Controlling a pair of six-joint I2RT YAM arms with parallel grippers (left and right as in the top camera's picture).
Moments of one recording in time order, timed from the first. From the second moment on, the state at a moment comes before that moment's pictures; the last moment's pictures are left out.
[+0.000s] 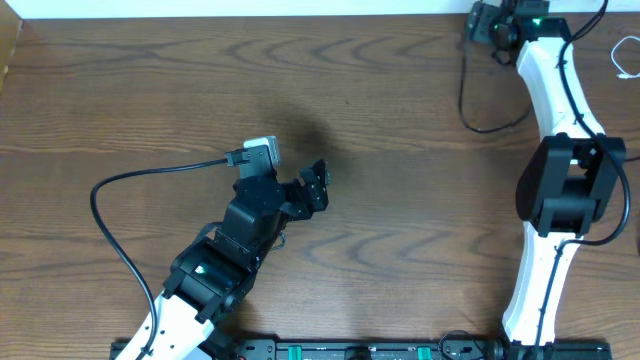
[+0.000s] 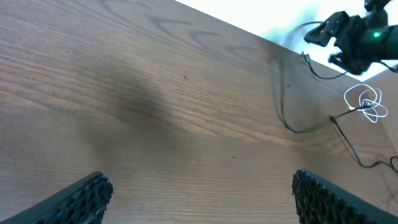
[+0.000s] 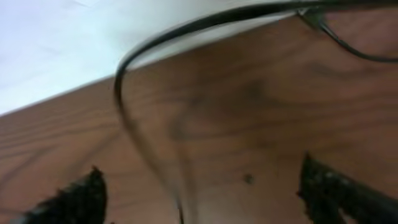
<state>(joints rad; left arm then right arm) -0.60 0.93 0.74 -0.34 -0.19 -0.69 -0.02 2.35 2.14 -0.63 0.06 0.28</state>
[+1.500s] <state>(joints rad) -0.05 0.77 0.98 -0.53 -0.24 -0.36 0.01 0.98 2.05 -0.74 0.27 0.21</state>
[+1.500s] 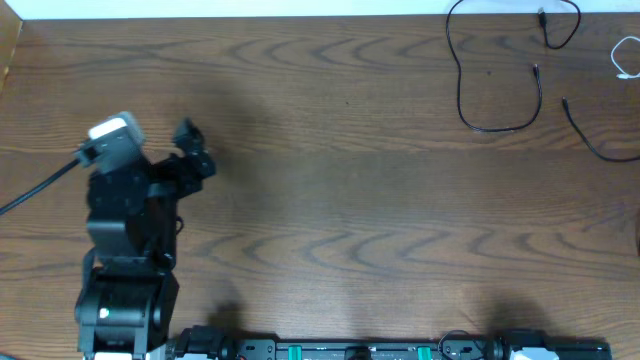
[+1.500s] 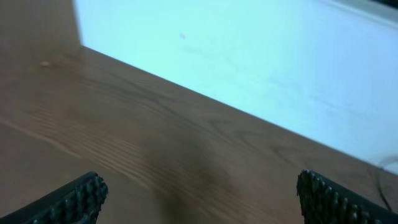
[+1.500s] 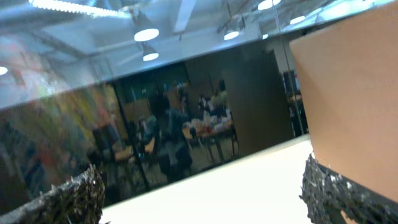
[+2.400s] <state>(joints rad) -0.01 0.72 0.99 -1.16 -0.24 -0.35 -0.06 0.24 1.36 -0.56 0.14 0.20</state>
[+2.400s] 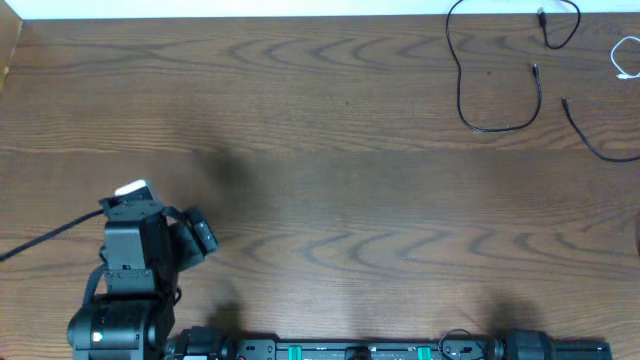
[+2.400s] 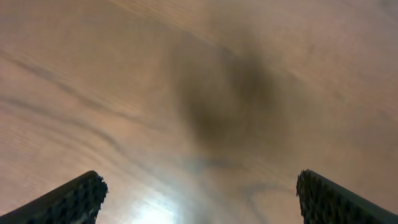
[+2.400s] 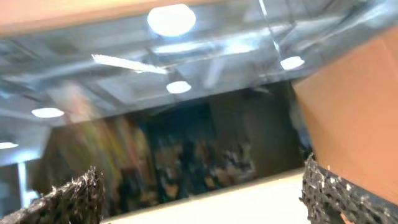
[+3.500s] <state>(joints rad) -0.01 0.72 0.99 -1.18 -0.24 -0.35 -0.13 0.02 0.63 -0.49 -0.11 0.06</state>
